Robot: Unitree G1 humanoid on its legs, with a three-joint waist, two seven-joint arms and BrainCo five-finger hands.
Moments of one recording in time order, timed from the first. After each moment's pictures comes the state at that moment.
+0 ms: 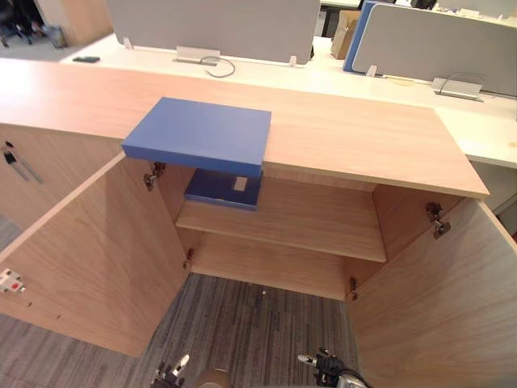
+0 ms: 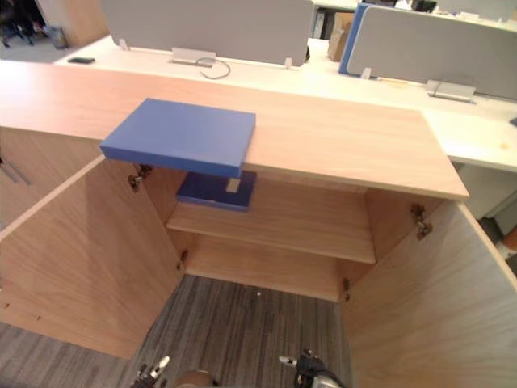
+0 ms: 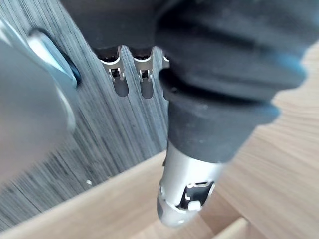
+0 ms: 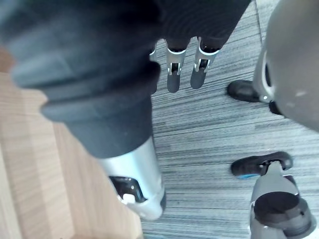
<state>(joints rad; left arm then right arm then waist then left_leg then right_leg) 0.26 -0.01 0.30 0.69 -0.77 -0.12 -0.03 -0.07 0.02 -0.21 1.23 0.14 0.00 0.03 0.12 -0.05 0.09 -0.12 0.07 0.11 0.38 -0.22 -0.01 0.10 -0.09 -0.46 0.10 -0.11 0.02</state>
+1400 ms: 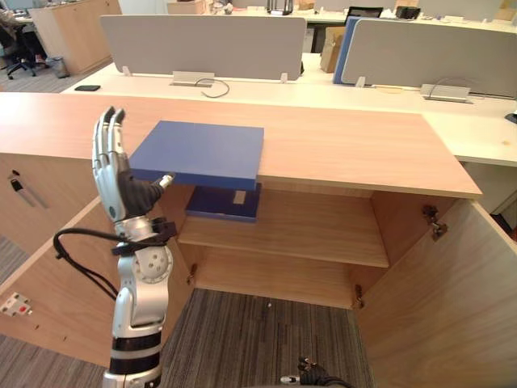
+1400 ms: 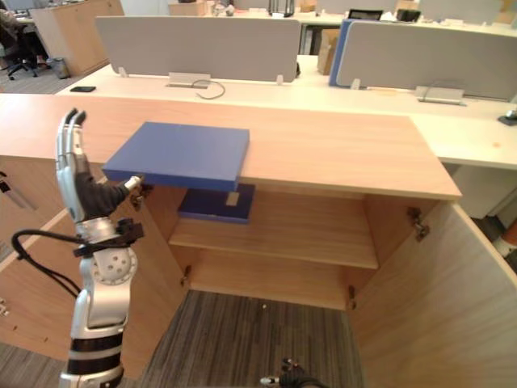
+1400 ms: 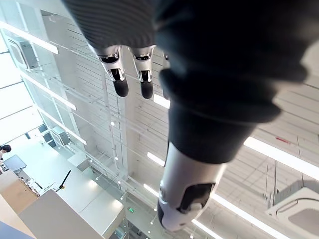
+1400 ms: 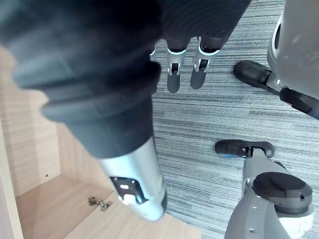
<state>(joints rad) -0.20 0.19 0.10 -0.27 0.80 0.02 0.44 0.01 0.06 -0.04 1.17 -0.02 0.01 0.06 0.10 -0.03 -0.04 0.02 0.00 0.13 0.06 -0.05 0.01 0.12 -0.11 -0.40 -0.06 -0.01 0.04</state>
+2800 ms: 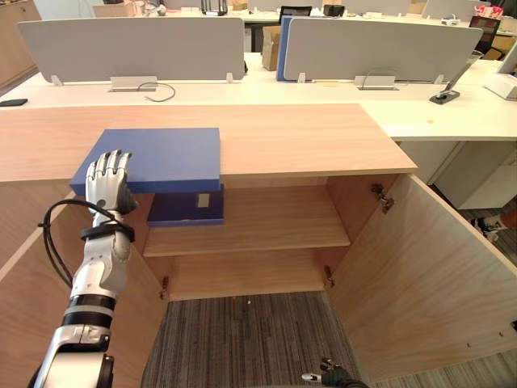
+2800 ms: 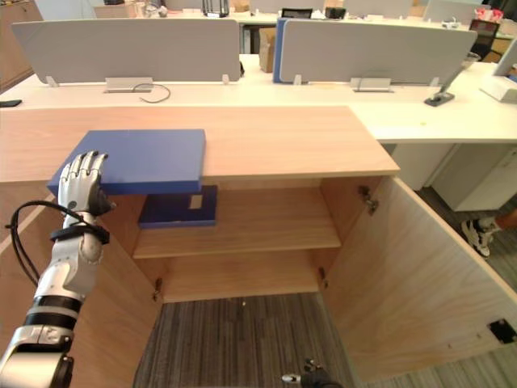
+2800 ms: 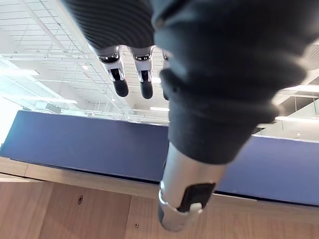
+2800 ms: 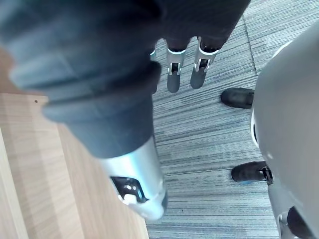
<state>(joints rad) -0.39 0.56 0.05 0.41 0.93 0.04 0.36 0.03 -0.03 -0.17 1.15 -0.02 -0.01 0.07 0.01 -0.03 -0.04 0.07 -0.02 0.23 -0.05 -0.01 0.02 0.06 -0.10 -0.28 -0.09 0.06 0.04</state>
